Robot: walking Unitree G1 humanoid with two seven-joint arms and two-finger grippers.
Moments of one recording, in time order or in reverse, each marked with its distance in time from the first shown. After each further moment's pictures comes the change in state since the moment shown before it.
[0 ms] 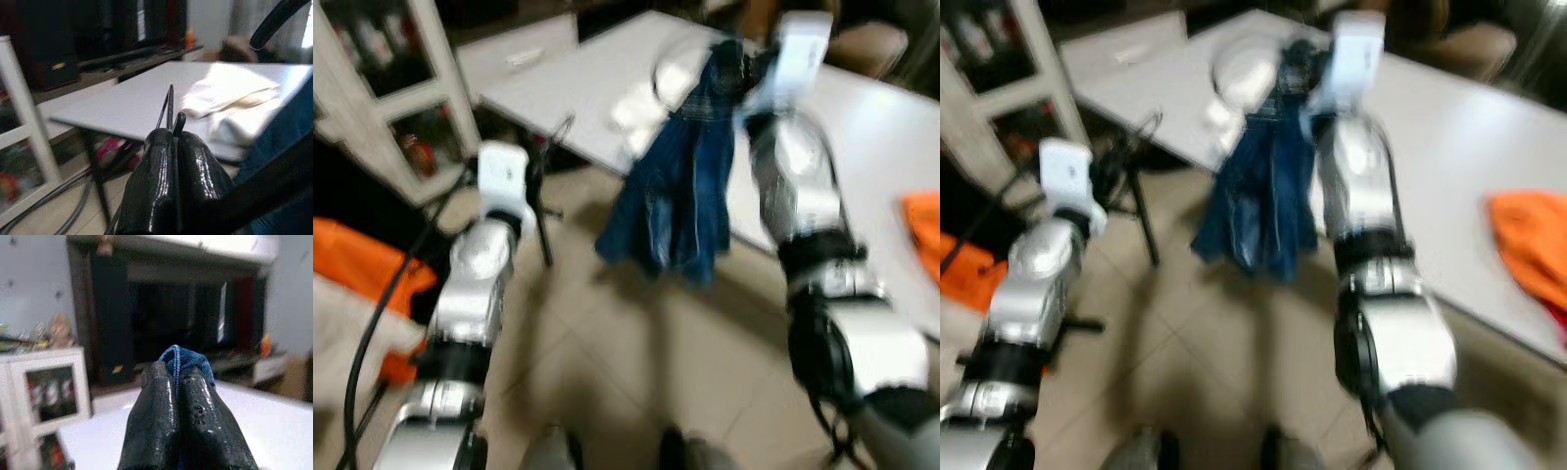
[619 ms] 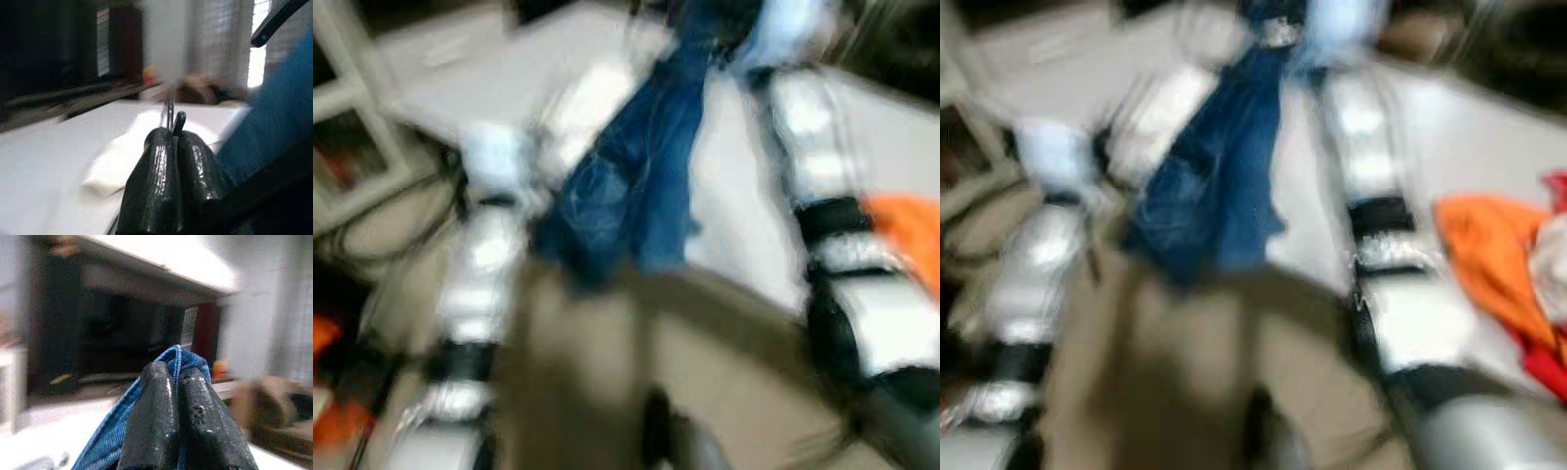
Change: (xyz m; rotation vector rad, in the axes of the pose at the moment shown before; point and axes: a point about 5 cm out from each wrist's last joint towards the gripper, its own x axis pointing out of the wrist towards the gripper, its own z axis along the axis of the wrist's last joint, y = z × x) left arm 0.003 -0.032 0.028 -0.023 -0.148 -0.034; right arm 0.009 -0.015 0.030 -0.096 -0.064 0.019
